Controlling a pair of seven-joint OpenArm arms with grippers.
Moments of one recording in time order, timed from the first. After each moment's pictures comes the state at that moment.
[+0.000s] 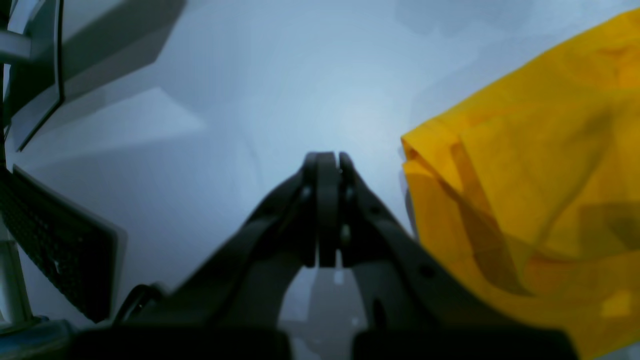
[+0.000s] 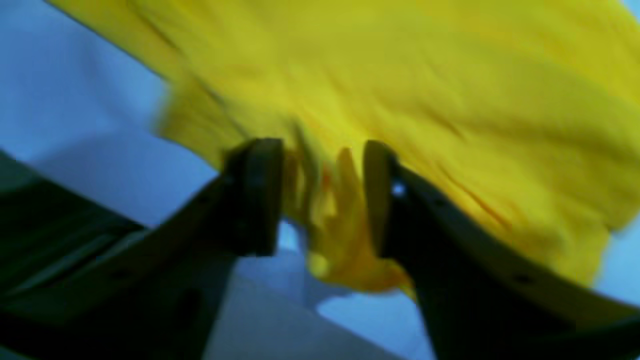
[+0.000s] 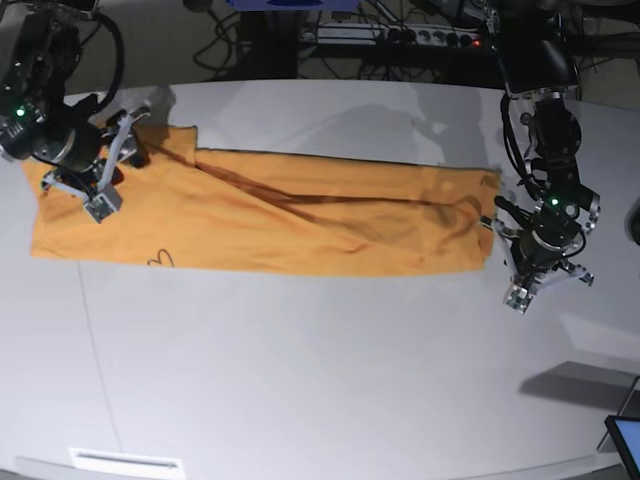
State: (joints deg) left arm -3.8 -19.8 -14.1 96.6 6.7 -34.5 49.0; right arm -15.0 12.8 20.8 113.0 33.3 41.1 -78.9
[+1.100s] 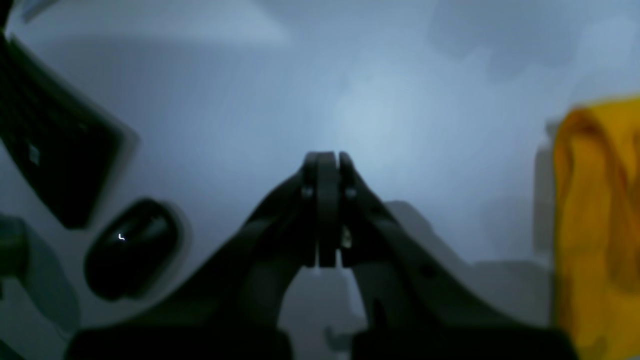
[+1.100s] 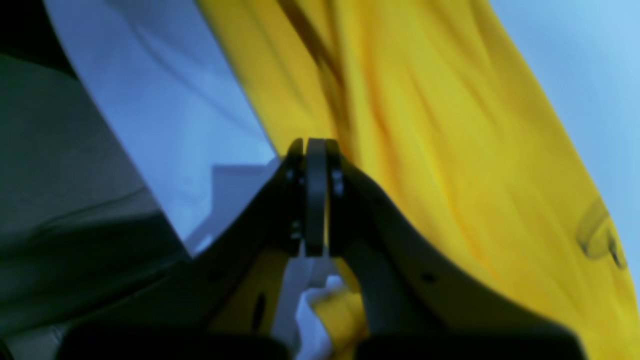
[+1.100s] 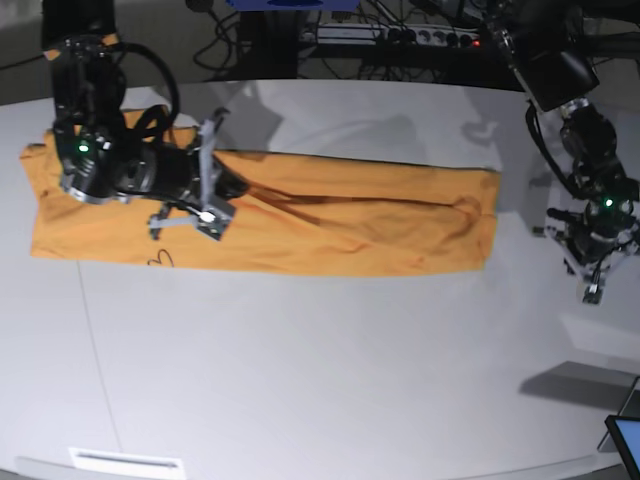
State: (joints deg) left arm -5.0 -22.9 -31.3 88.9 -1.0 -34.6 49.4; right arm -4.1 13.3 -8.3 113.1 36.0 39.3 -72.9
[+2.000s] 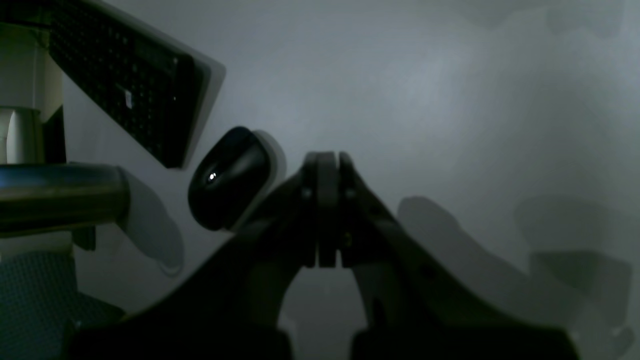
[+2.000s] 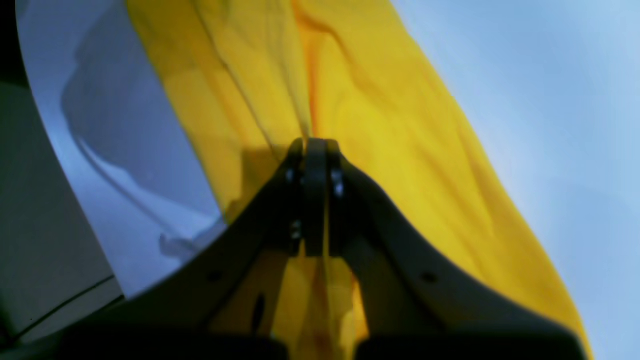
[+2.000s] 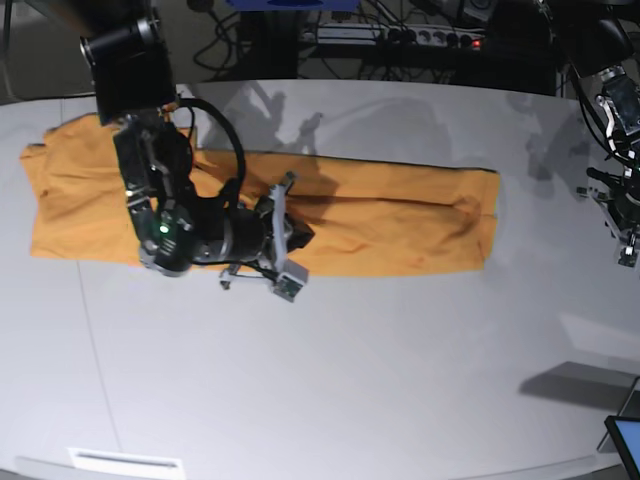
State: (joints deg) left arm 3.6 -30.9 -33.7 87.8 4.2 -34.5 42.6; right arm 12.1 3.0 -16.2 90.3 30.7 38.8 -69.6
